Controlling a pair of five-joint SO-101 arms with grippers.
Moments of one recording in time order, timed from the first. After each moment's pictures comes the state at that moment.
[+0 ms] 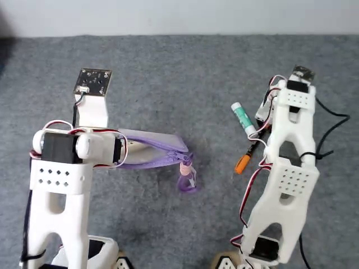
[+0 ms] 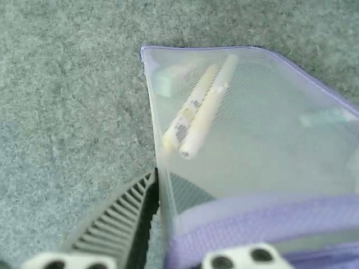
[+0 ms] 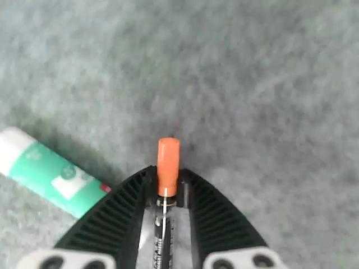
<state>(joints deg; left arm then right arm) 3.0 -31.3 16.4 98.2 6.8 12.7 46.1 -34.9 78.9 -17.6</state>
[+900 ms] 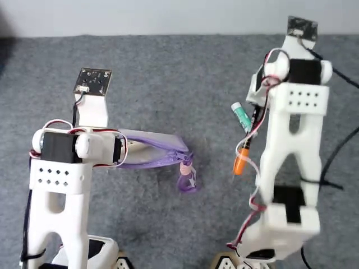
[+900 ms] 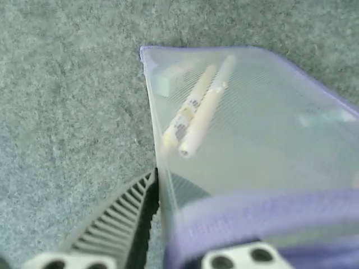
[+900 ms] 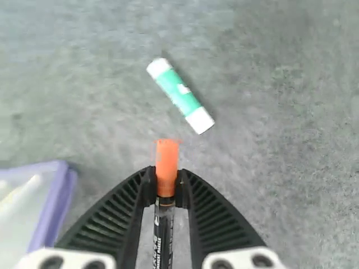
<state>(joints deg) 3.1 -31.2 14.1 99.1 6.8 1.5 5.6 -31.3 100.4 -12.0</state>
